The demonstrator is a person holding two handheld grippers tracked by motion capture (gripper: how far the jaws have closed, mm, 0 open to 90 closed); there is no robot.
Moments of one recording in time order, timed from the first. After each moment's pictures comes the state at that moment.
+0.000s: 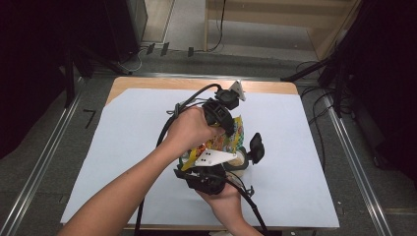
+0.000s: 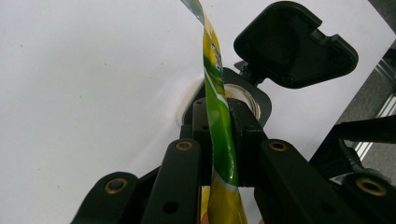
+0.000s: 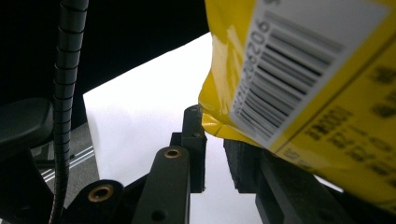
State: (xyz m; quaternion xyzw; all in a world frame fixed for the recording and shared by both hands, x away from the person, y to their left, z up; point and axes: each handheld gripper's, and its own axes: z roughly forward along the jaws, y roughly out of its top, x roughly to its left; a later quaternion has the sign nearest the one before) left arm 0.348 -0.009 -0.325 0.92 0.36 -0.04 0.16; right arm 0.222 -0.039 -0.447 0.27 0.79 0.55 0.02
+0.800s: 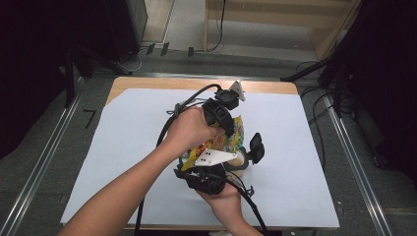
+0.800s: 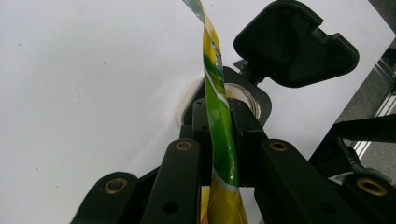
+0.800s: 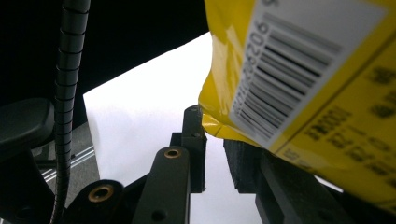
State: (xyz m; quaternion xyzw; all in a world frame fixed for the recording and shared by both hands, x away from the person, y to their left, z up) left arm 0.349 -0.009 -0.325 0.92 0.36 -0.04 0.16; right arm 0.221 -0.039 -0.447 0.28 0.79 0.54 0.02
